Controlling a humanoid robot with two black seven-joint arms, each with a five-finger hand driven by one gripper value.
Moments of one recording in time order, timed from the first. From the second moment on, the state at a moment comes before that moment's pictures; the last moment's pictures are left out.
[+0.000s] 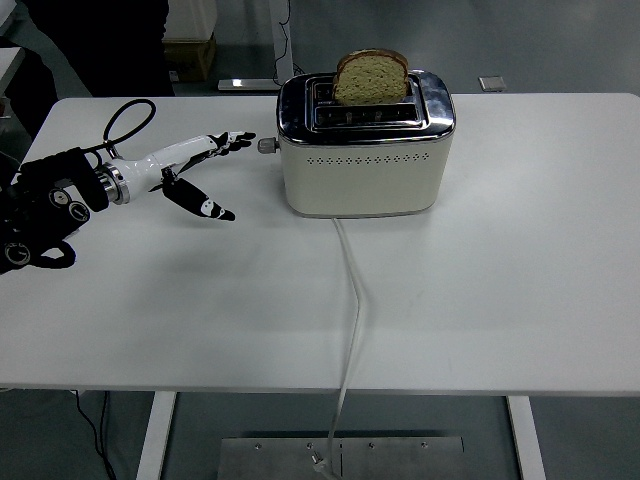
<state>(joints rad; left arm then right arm) -0.99 0.46 -0.29 -0.76 1.03 -0.21 -0.43 0.01 0.00 0.42 0.10 -0.35 0.07 0.09</state>
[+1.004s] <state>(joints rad) -0.99 0.44 -0.28 -0.76 1.03 -0.21 -0.42 0.01 0.00 0.42 0.10 -0.35 0.07 0.09</state>
